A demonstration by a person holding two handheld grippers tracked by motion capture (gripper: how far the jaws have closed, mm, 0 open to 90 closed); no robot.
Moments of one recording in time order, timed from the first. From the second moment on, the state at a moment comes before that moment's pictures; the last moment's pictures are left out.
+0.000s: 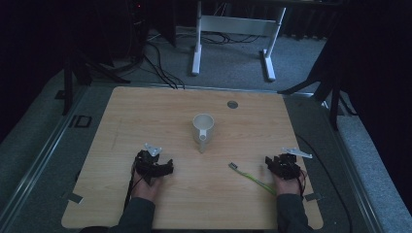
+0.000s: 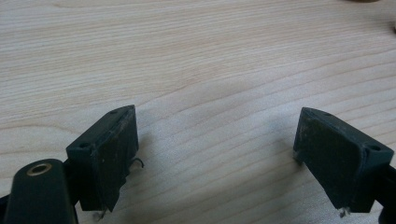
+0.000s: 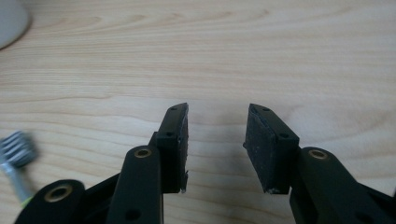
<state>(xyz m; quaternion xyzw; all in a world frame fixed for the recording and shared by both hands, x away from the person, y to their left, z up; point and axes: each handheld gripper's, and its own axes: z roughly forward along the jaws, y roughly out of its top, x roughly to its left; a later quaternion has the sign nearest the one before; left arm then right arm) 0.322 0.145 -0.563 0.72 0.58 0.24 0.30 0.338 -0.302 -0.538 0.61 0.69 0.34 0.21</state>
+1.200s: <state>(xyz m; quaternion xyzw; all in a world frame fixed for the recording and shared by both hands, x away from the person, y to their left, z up) 0.322 0.144 -0.563 0.72 0.57 0.24 0.30 0.332 -0.288 -0.493 0.47 0.80 0.31 0.17</state>
